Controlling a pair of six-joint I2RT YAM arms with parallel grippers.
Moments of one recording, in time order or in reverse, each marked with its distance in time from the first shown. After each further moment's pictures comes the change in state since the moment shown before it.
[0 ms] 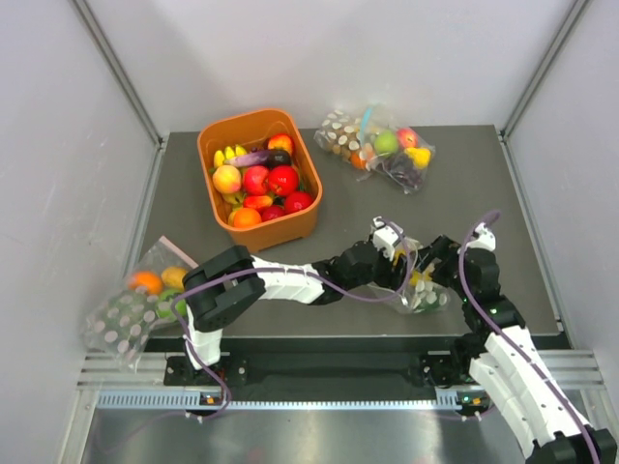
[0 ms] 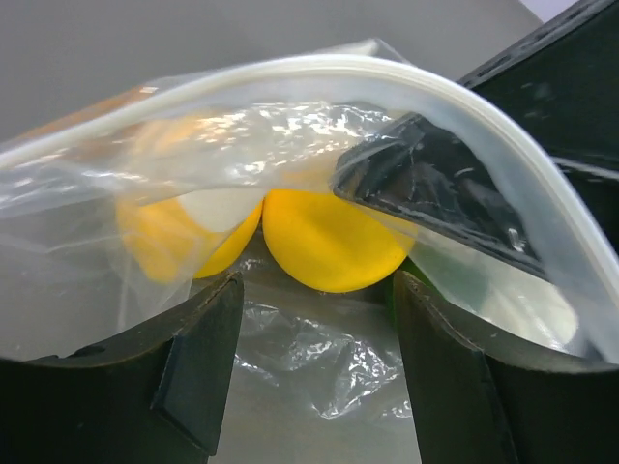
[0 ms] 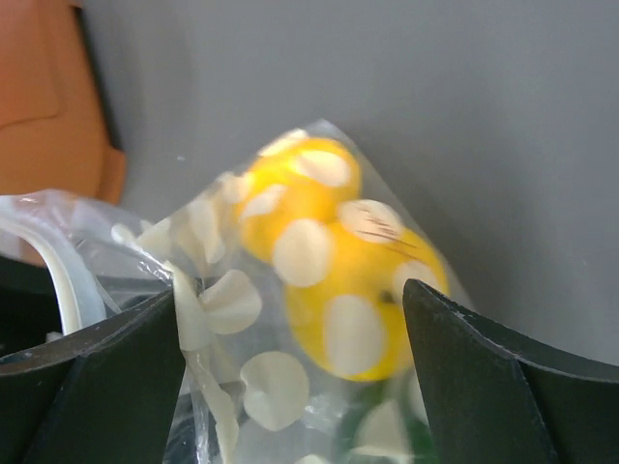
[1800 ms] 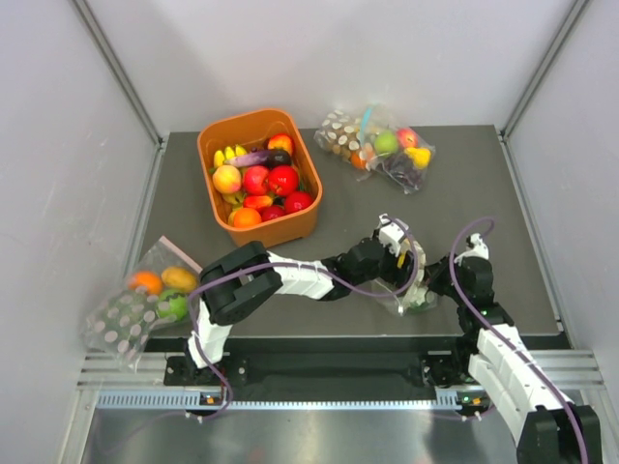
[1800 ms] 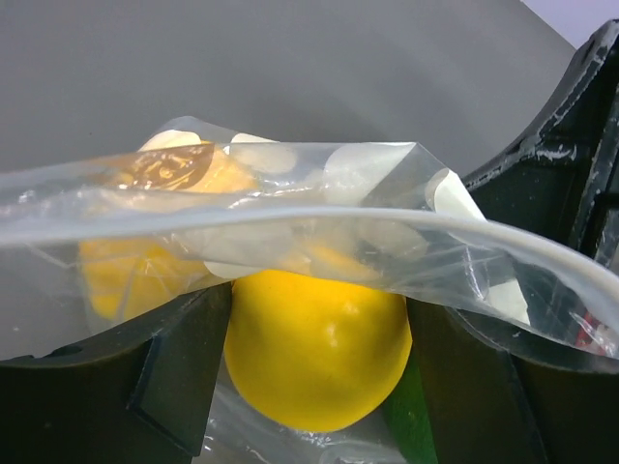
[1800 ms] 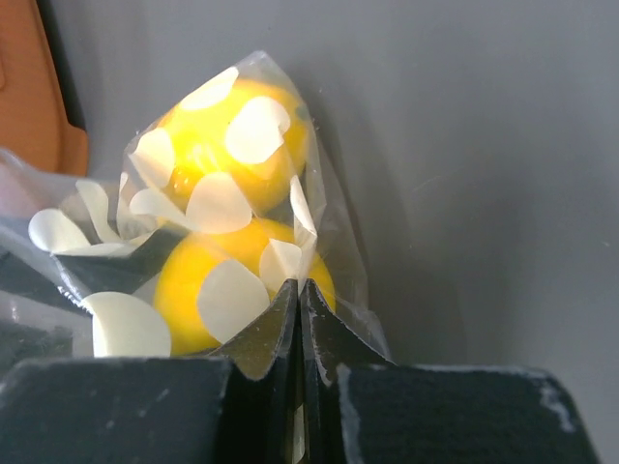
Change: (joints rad) left arm 0.020 0.110 0.071 0.056 0.007 0.018; right arm -0.090 0.110 -0.185 0.240 -0.133 0.033
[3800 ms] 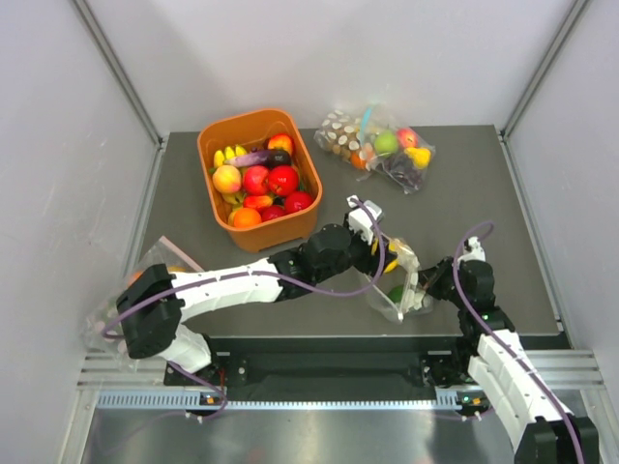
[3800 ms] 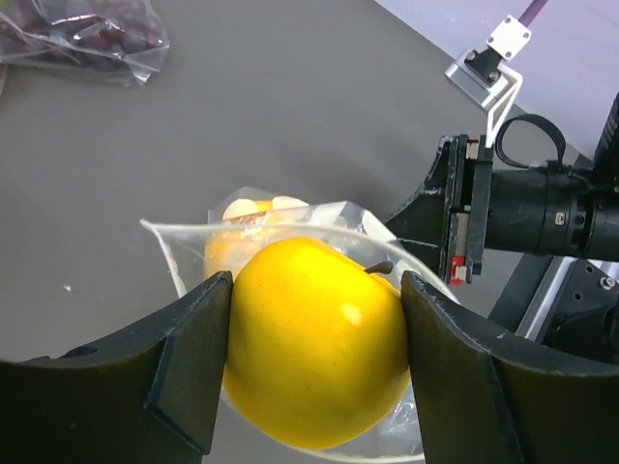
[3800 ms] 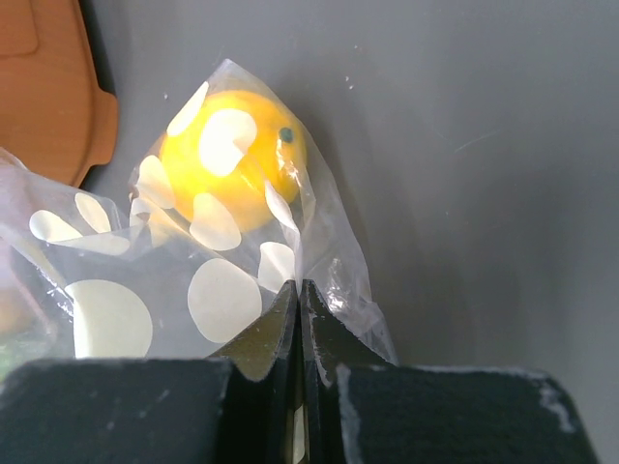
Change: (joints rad) left arm -0.006 -0.502 -0.105 -0.341 -0.076 0.074; right arm -0.013 -0.077 -0.019 -0.050 -0.095 0.027
